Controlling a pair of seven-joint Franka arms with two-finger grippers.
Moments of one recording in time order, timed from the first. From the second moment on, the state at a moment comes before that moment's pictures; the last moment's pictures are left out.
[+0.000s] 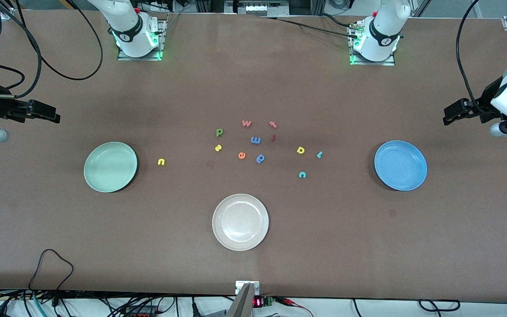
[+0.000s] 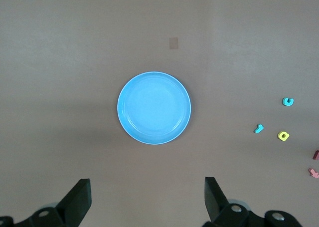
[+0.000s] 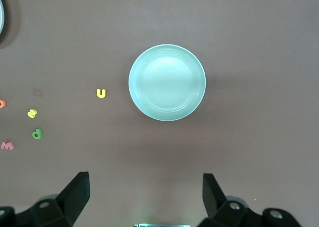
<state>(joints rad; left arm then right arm) 0.03 0.00 -0.02 -1.71 0.02 1.66 -0.06 0.02 0.14 -0.05 -1.53 0.04 1.52 -0.01</state>
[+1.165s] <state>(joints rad) -0.19 0.43 -0.10 -1.60 0.01 1.92 -0.08 0.07 0.24 -0.03 -1.54 0.04 1.53 -0.01</state>
